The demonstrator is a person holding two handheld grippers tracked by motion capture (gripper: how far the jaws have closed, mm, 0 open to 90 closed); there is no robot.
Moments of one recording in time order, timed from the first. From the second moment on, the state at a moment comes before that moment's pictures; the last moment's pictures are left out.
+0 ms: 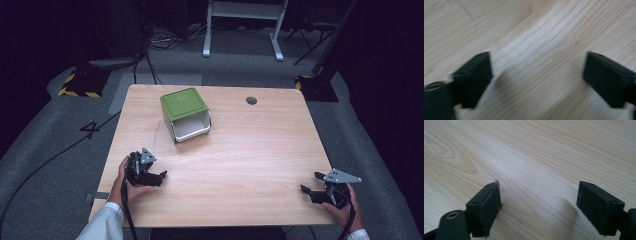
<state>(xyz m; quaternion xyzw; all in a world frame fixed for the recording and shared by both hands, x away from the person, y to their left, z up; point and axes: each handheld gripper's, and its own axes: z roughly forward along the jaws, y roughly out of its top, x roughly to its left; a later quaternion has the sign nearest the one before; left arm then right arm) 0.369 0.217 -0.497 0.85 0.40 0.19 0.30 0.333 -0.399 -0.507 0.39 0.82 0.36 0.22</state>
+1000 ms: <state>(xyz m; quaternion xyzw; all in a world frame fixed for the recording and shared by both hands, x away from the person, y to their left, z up) 0.402 0.148 -0.442 0.85 0.29 0.20 0.39 0.333 -0.399 -0.507 0.38 0.82 0.36 0.22</state>
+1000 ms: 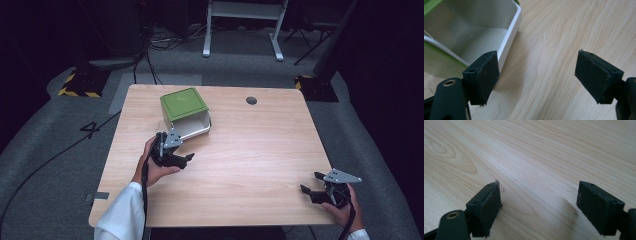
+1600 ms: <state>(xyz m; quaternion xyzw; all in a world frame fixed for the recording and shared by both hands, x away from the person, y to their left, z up) 0.437 0.121 -0.454 0.86 0.29 0.21 0.37 0.333 -0.398 -0.507 0.38 0.82 0.36 0.22</state>
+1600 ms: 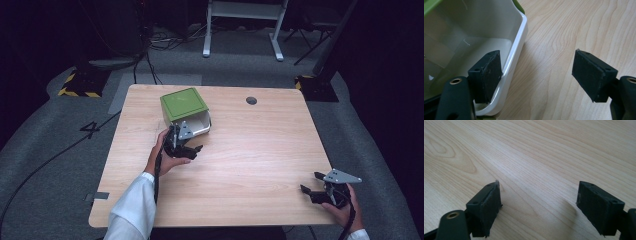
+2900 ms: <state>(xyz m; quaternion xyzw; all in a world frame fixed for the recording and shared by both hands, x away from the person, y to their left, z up) 0.443 0.122 -0.456 0.86 0.30 0.20 0.35 0.332 -0.398 -0.507 0.38 0.82 0.36 0.22</state>
